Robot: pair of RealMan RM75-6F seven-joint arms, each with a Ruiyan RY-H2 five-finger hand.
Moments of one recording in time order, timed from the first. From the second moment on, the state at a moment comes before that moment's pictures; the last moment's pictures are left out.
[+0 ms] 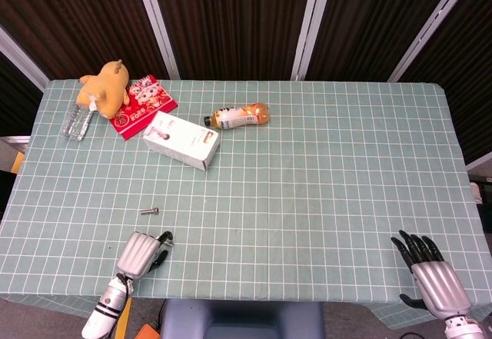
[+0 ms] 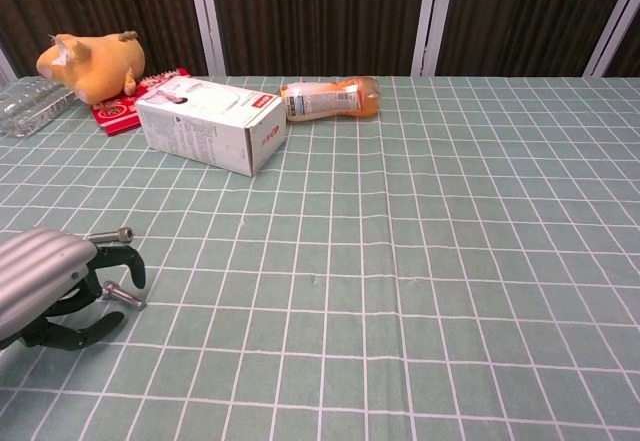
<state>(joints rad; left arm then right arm) -0.27 -1.75 0.00 -1.19 1.66 1.30 0.28 0.00 -1.02 -0.13 -1.80 -1.60 1.35 -0.24</state>
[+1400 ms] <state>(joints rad) -0.31 -1.79 0.01 -1.14 1.64 1.37 0.14 0.00 -1.02 -0.13 -1.80 -1.58 1.34 -0.24</state>
